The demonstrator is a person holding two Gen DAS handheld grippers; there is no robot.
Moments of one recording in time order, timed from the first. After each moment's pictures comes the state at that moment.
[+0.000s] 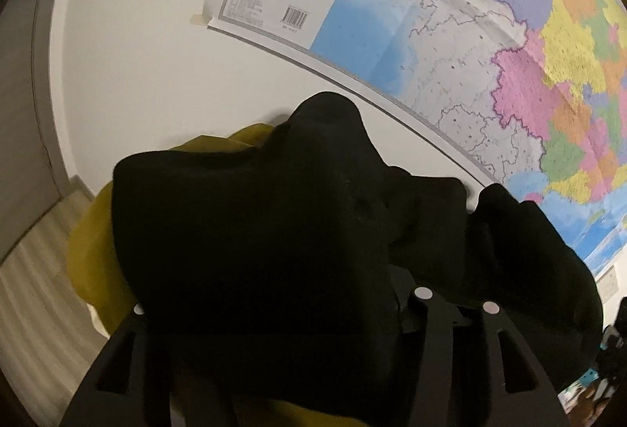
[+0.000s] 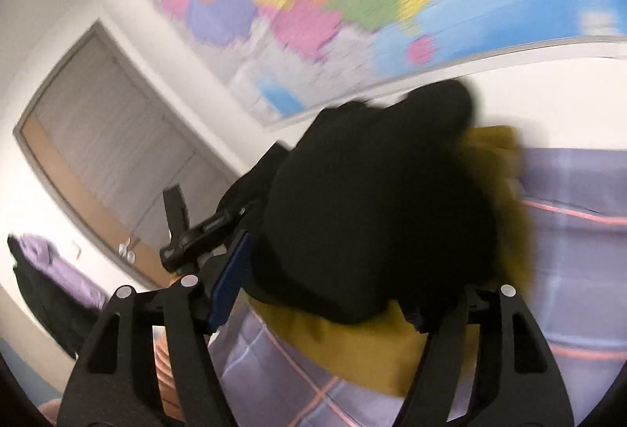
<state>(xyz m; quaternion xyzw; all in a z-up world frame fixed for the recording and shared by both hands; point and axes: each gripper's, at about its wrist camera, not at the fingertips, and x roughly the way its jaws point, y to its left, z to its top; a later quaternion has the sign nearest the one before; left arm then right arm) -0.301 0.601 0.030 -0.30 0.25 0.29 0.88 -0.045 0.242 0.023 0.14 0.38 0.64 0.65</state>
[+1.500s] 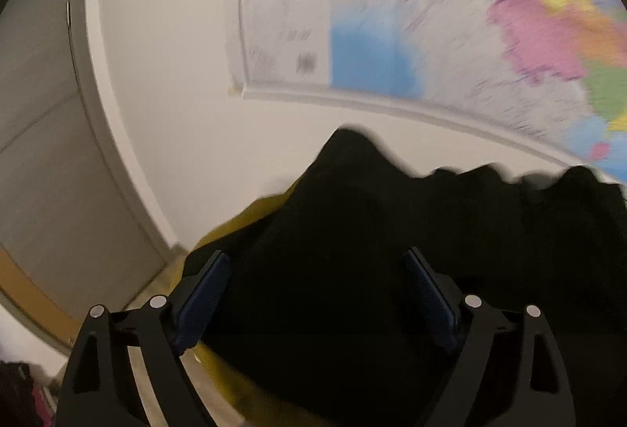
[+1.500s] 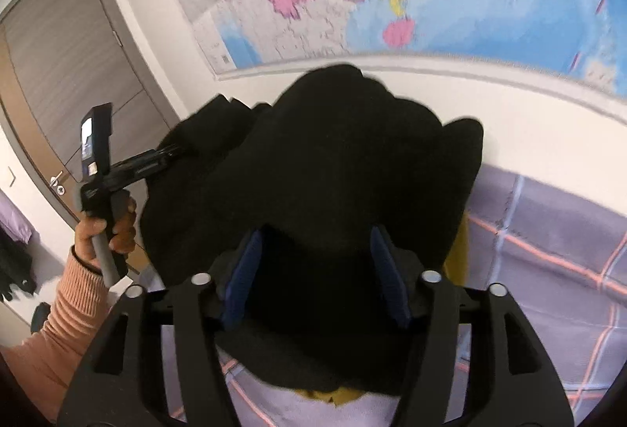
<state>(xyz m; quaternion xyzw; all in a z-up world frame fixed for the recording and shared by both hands) -0.309 0.552 0.052 -0.10 0.27 0.44 0.85 -0.070 0.268 0.017 -0.05 0.32 0.62 0.71</state>
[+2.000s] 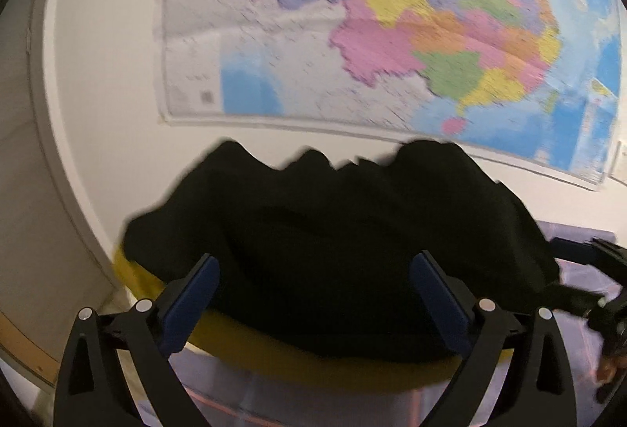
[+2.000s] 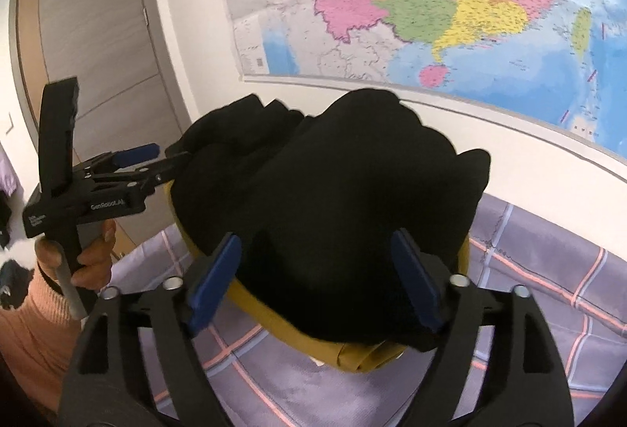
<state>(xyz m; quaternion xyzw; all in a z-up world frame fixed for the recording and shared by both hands) -0.315 0.433 0.057 -0.09 0.26 0.32 0.91 -0.118 0.252 0.019 -0.10 0.25 0.63 0.73</state>
